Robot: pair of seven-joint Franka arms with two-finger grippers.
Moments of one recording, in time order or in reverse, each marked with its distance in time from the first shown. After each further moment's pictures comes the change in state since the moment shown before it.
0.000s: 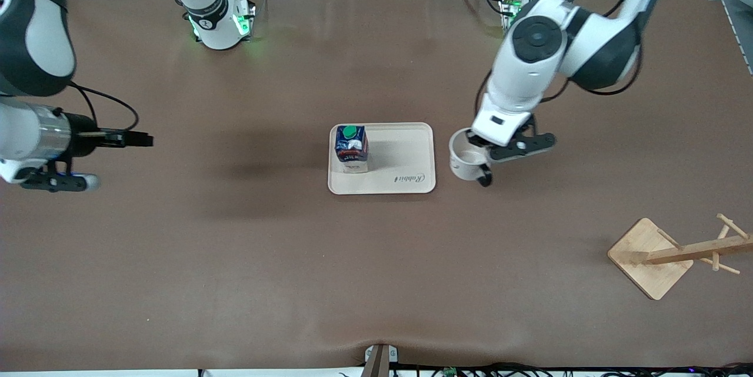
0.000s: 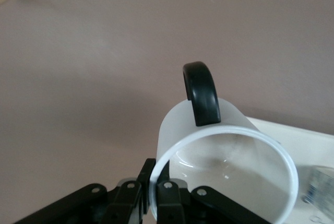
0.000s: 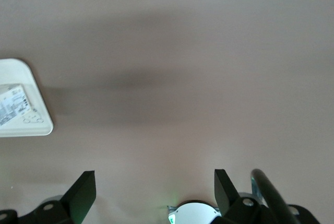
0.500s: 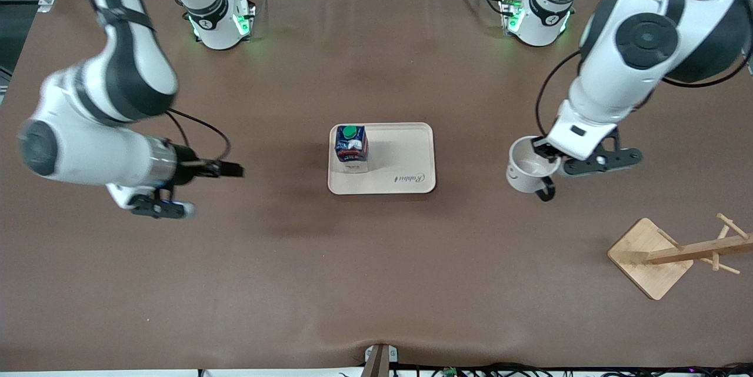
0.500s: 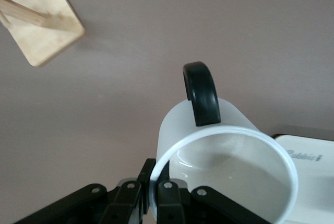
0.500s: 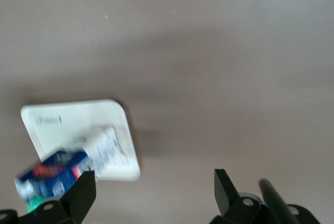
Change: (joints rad) left arm 0.175 -0.009 0.003 0.128 0.000 -0.130 0.308; right arm 0.223 0.148 0.006 -0.008 0.193 0.369 0.244
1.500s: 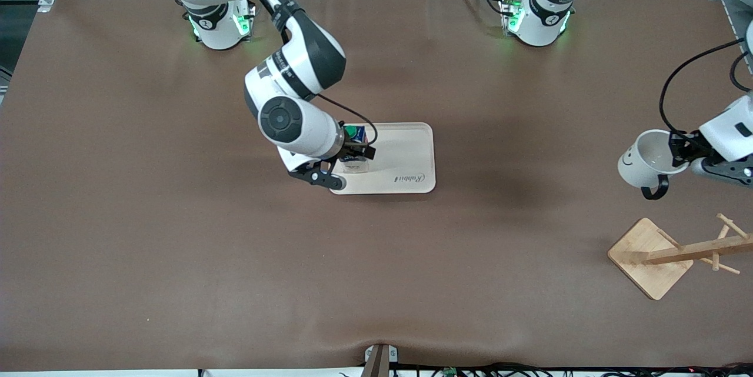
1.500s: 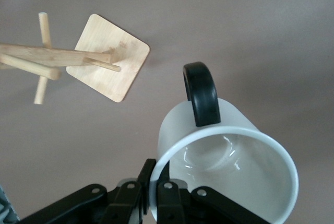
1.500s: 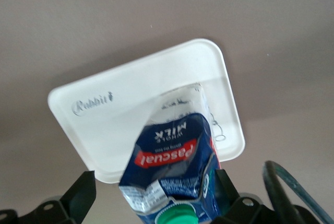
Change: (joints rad) left arm 0.335 0.050 0.010 0.135 0.002 -0.100 0.832; right arm 0.396 0.134 0.000 0.060 -0.041 0.101 0.527
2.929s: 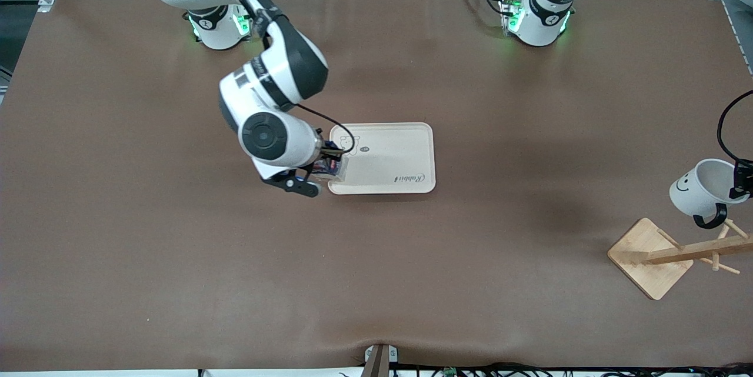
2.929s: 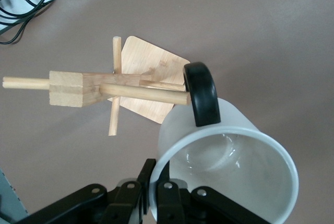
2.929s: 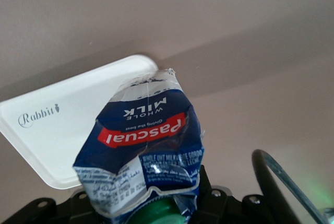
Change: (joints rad) left arm 0.046 0.217 0.034 0.220 0.068 0.028 0.210; right arm -0.107 -0.003 -0.026 0.108 -0.050 -0.253 -0.032
